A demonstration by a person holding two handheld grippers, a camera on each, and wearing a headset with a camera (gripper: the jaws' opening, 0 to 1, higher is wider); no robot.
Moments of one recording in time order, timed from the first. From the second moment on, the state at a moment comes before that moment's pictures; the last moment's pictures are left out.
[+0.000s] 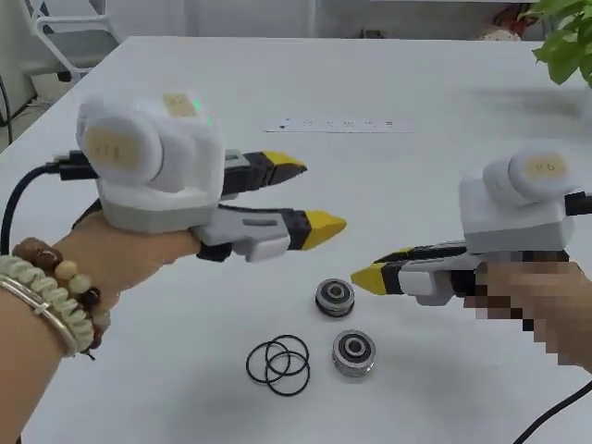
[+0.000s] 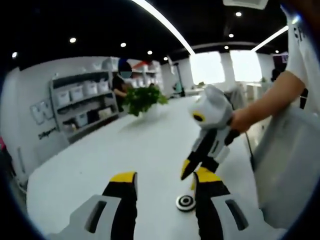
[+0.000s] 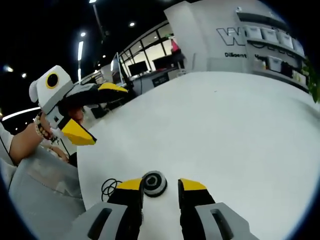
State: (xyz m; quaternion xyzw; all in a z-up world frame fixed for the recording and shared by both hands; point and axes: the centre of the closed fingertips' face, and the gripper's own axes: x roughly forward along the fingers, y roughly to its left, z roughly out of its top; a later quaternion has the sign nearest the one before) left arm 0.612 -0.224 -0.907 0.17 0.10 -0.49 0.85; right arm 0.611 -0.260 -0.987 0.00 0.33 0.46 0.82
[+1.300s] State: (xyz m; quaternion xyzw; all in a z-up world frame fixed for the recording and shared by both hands) left arm 0.613 -0.247 -1.006 0.13 0.23 -0.47 0.84; right arm 0.596 -0.248 -1.027 -0.09 0.35 0.49 0.79
